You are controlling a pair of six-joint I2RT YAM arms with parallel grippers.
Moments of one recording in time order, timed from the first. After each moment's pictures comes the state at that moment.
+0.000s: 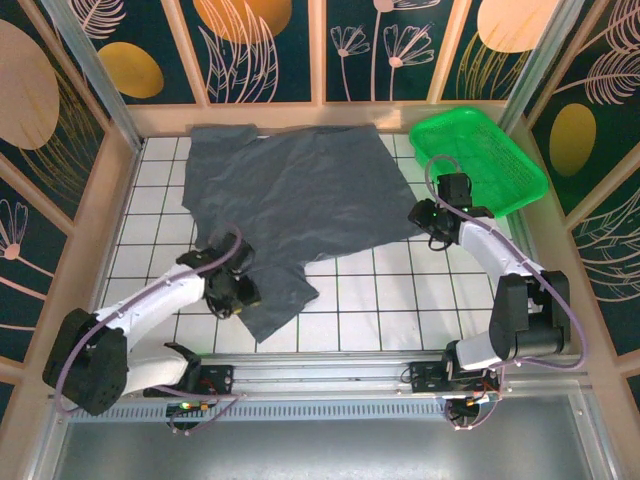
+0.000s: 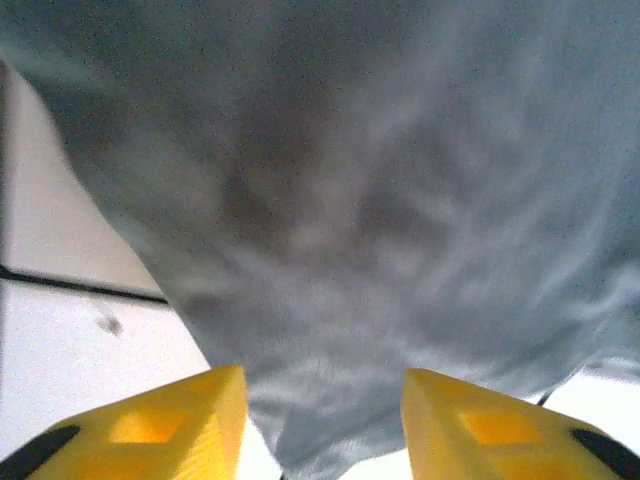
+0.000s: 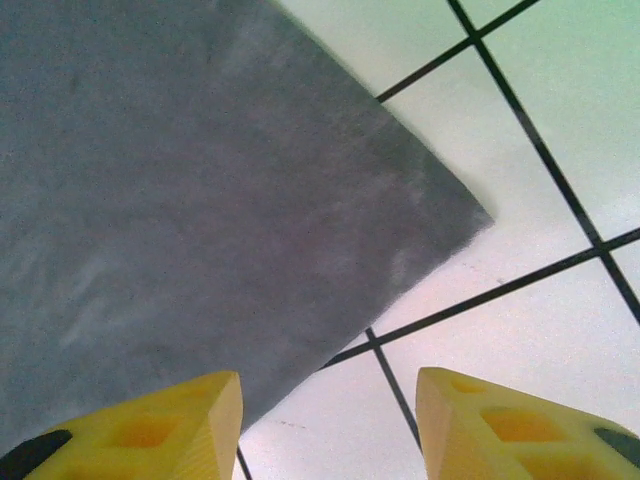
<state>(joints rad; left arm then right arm) -0.57 1.22 0.65 -0.83 0.15 -0.91 0.13 1.44 0.94 -0.45 -0.08 0.64</state>
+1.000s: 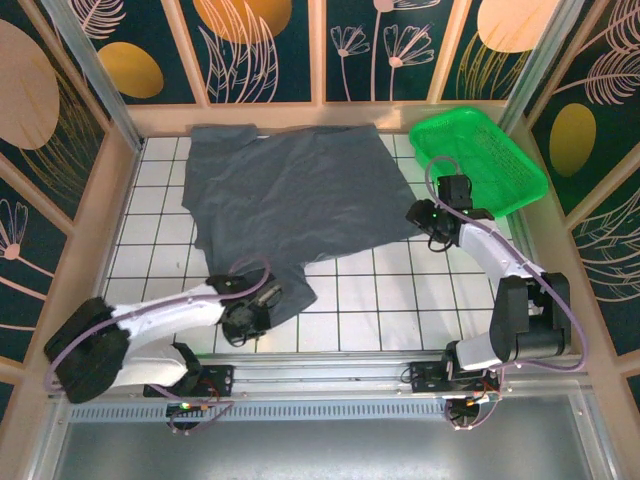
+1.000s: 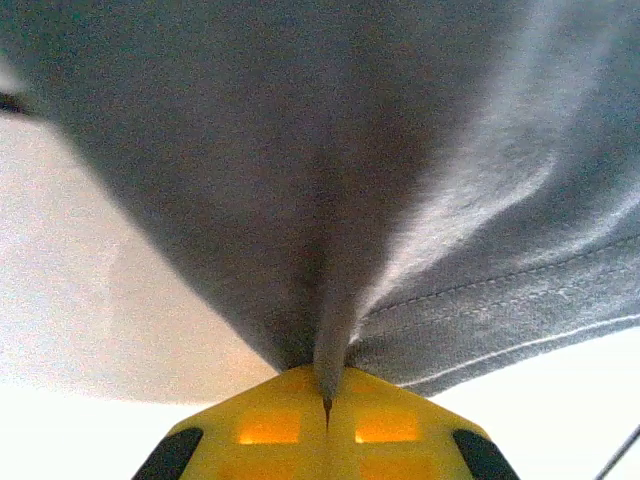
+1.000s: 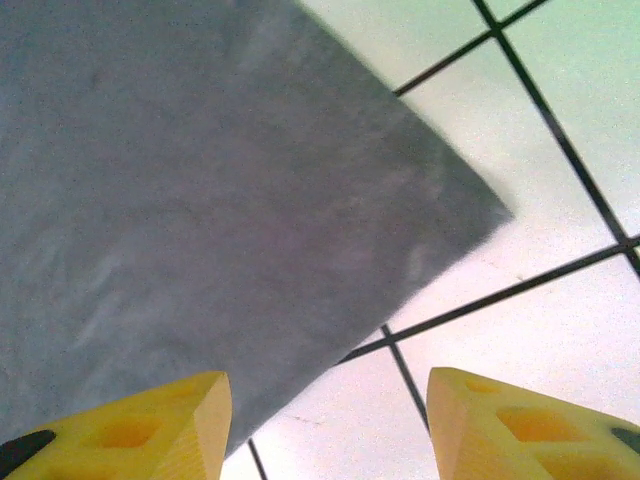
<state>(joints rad) -0.87 1.20 0.53 -0.80 0.04 -1.21 0.11 1.43 0.92 -0.43 -0.10 0.66</state>
